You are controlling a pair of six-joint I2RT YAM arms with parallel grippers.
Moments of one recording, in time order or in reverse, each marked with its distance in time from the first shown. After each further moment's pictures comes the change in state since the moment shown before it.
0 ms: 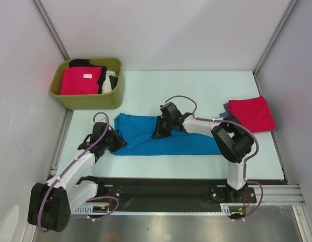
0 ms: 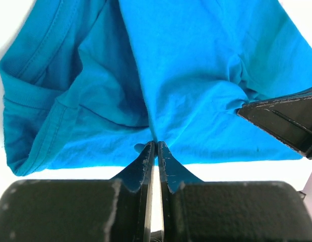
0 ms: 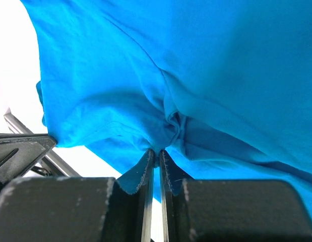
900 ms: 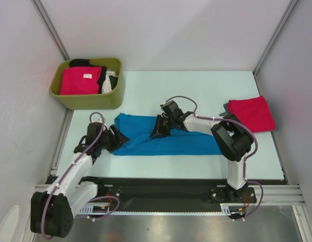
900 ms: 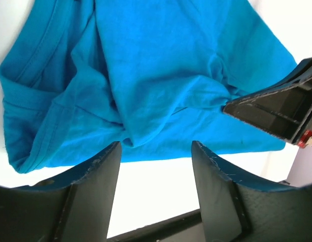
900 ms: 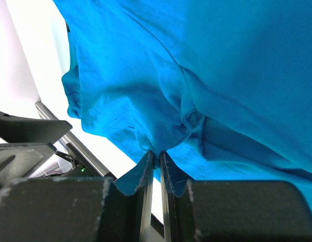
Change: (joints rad) left arm 0.082 -0.054 0.009 -0.021 0.108 0.040; right arm -0.031 0.016 0.004 0.035 -0.135 0.049
